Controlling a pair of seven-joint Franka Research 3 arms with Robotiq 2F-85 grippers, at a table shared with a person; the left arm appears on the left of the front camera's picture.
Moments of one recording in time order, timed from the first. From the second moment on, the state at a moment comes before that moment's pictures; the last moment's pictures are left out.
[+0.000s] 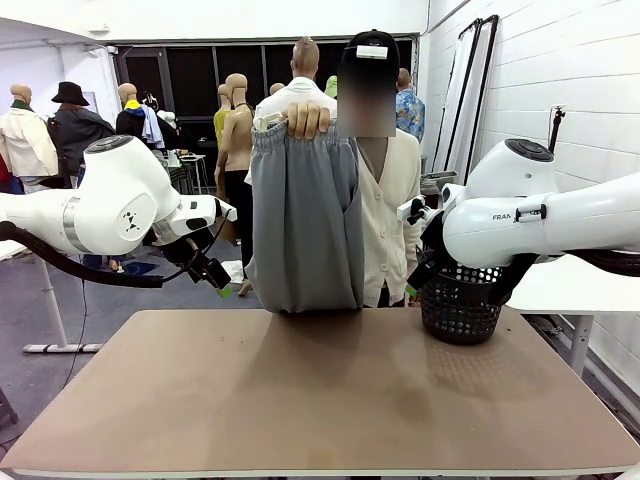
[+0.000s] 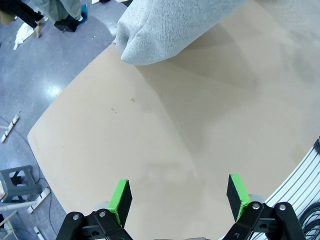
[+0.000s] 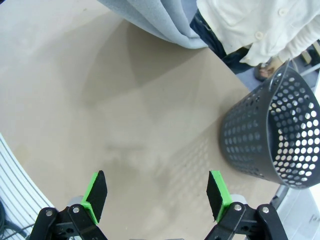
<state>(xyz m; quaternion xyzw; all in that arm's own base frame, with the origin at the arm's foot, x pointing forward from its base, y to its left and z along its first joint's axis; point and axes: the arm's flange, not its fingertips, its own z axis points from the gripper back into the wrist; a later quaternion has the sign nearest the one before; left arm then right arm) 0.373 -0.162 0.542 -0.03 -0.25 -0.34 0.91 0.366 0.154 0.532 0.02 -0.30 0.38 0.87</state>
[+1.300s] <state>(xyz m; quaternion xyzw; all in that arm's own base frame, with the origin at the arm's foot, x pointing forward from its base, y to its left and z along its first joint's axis) 0.386 -0.140 0.535 0.02 -0.25 -0.48 0.84 0.383 0.150 0.527 0.03 -0.35 0.52 0.78</state>
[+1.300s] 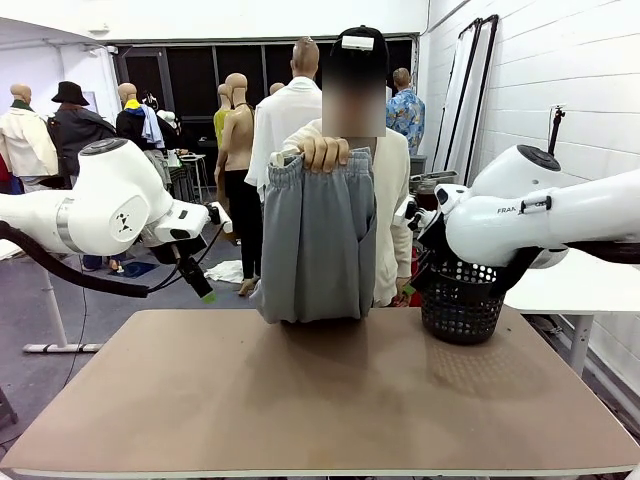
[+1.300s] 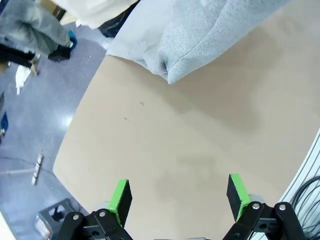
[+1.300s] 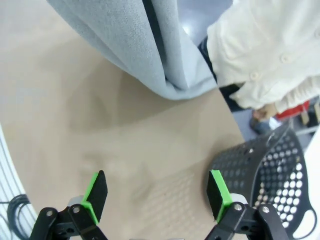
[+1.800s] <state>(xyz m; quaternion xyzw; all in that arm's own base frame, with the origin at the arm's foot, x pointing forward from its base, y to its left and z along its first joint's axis) 0.399 -0.124 0.526 0.01 -0.31 -0.58 0.75 0.395 0.145 0.514 0.09 -0.39 0.59 0.70</state>
